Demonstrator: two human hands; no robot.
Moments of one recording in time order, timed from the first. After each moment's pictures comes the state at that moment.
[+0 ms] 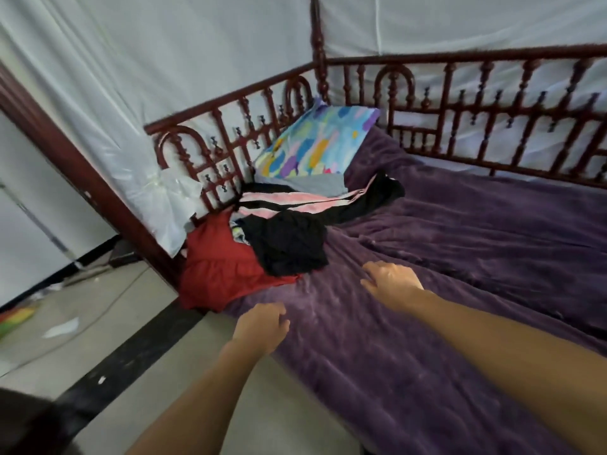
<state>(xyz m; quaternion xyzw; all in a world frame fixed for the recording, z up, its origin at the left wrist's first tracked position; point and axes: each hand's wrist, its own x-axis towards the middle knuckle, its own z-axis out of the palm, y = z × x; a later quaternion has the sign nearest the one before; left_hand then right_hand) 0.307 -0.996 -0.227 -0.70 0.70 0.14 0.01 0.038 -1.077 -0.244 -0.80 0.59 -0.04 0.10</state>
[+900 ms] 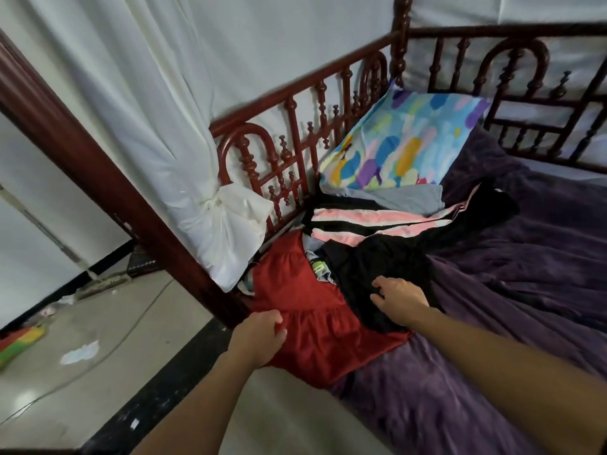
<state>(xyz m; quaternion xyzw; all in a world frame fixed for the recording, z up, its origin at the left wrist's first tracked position) 0.685 -1.252 -0.246 -0.72 0.67 0.19 0.00 0.404 -1.342 -0.304 -0.75 0.64 0.00 0.19</state>
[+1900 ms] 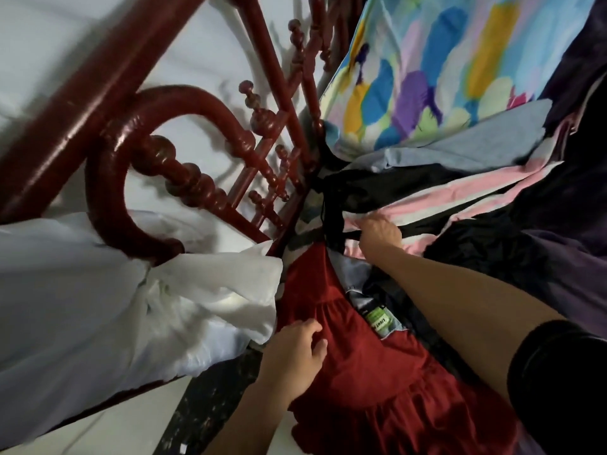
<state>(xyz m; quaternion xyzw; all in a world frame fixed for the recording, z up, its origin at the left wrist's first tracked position) 0.770 -1.563 -0.366 -0.62 0.72 0.31 0.10 0.571 -1.710 -0.472 -0.60 0.76 0.00 0.26</state>
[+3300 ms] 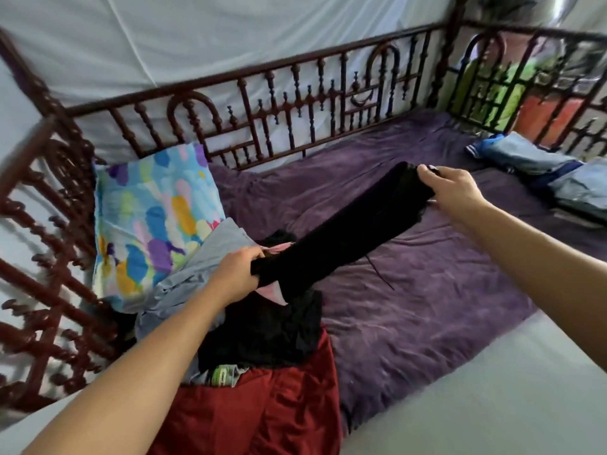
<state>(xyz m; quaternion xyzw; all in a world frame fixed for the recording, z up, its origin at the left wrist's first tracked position) 0.550 -1.522 -0.179 -0.16 0.96 0.23 -0.05 0.324 -1.223 -0.109 -0.11 0.78 -0.61 0.06</state>
